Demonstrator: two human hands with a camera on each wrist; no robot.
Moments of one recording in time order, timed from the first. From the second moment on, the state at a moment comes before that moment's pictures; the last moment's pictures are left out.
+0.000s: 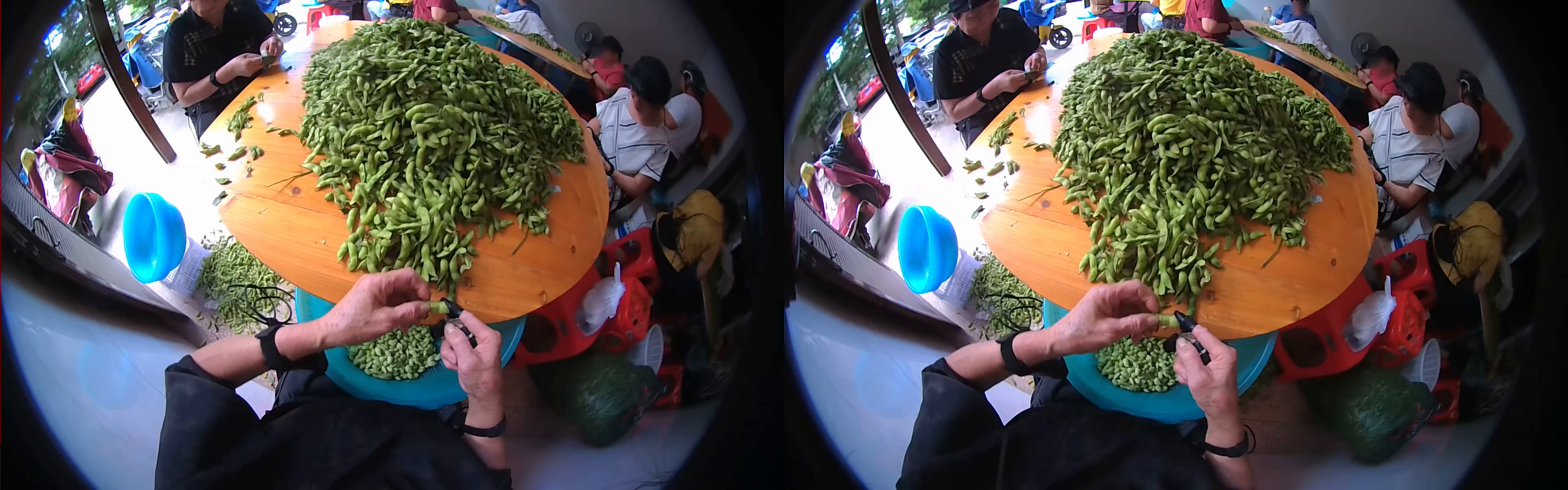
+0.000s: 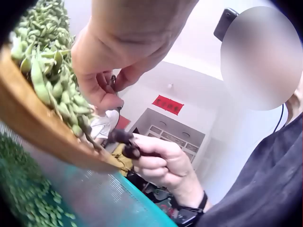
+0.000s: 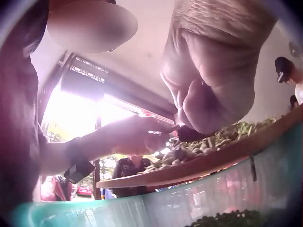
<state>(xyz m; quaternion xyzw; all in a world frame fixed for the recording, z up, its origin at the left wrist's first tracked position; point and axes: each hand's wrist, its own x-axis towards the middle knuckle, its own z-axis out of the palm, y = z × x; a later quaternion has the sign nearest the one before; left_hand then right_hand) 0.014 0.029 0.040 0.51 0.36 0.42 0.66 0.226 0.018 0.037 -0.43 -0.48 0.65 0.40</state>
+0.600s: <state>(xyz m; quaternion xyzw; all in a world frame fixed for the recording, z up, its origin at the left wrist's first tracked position) 0.037 -0.006 0.007 0.63 0.40 0.57 0.35 0.214 0.009 0.031 -0.36 -0.41 0.73 0.41</state>
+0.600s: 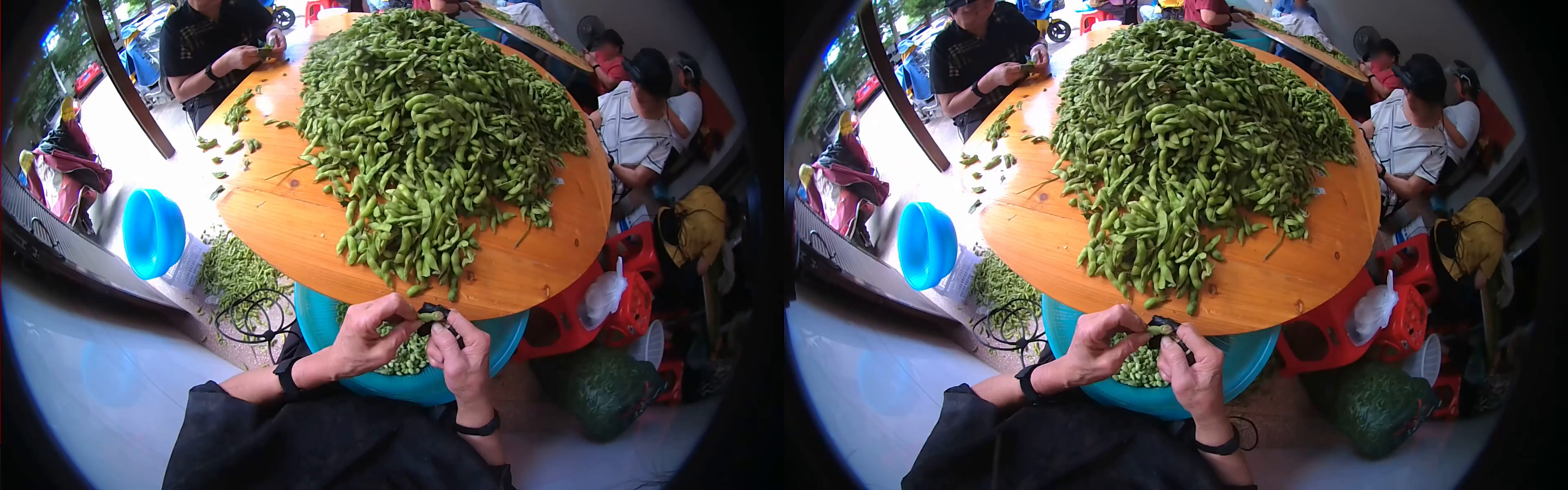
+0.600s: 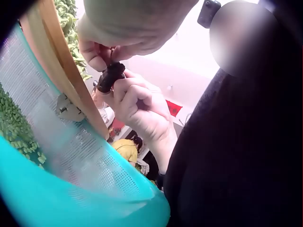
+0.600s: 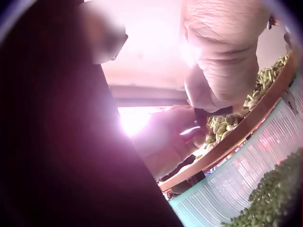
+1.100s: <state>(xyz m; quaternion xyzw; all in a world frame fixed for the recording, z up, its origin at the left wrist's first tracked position) 0.030 -0.006 0.000 0.29 0.25 0.52 0.76 0.222 0.007 0.045 -0.38 -0.47 0.67 0.43</state>
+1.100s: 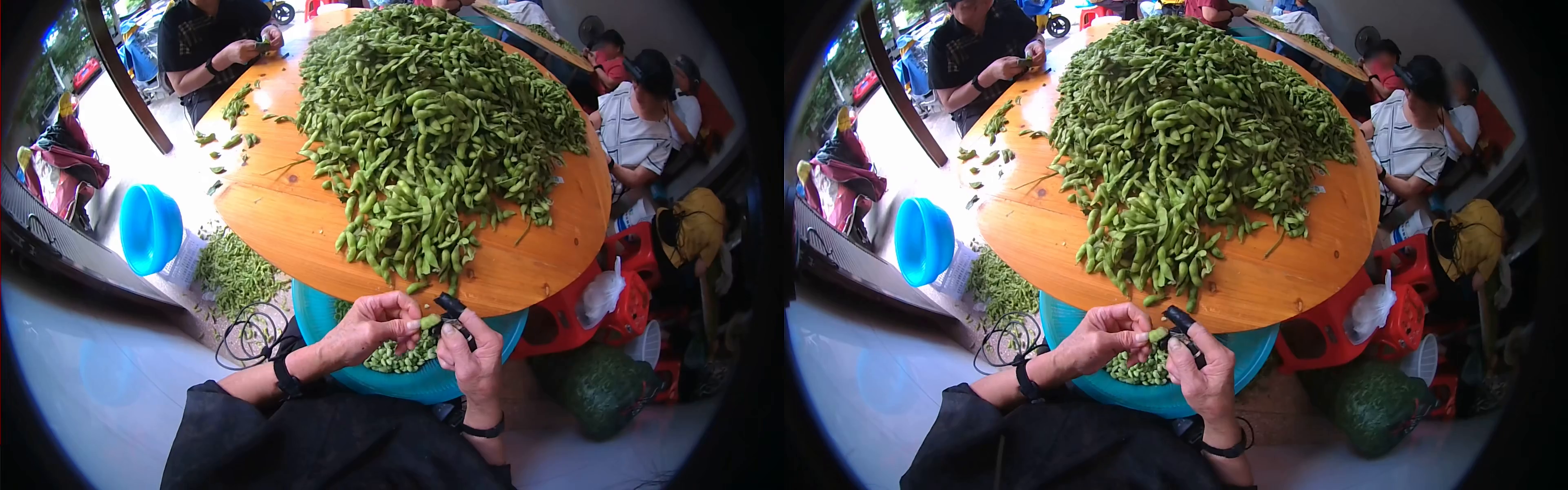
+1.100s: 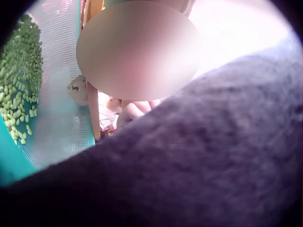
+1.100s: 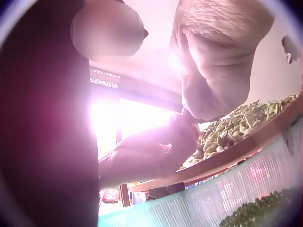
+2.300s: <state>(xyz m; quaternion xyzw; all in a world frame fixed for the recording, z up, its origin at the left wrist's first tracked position) 0.043 -0.019 -0.002 0.35 0.37 0.52 0.68 0.231 0.003 0.039 -0.43 -0.59 0.59 0.35</state>
